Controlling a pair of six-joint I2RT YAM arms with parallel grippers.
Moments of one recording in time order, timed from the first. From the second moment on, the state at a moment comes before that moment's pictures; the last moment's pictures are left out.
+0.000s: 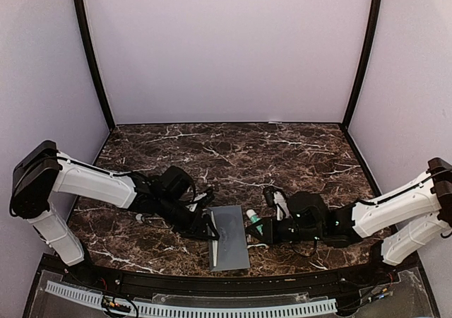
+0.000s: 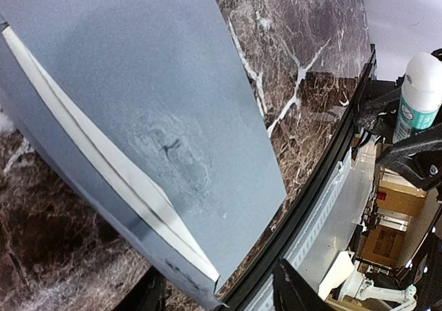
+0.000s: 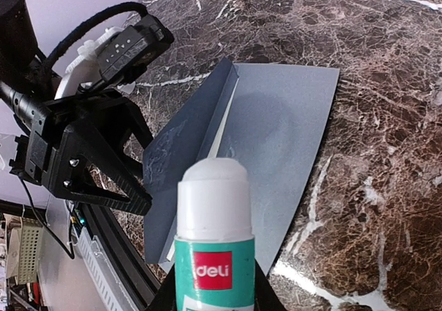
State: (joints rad) left arm -0.90 1.63 0.80 -0.15 0.59 -0.70; right arm 1.18 1.36 0.47 0.33 0.02 0.85
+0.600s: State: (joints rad) left arm -0.91 1.67 0.82 -0.04 0.59 -0.73; right arm 1.19 1.47 0.47 0.40 0.02 0.87
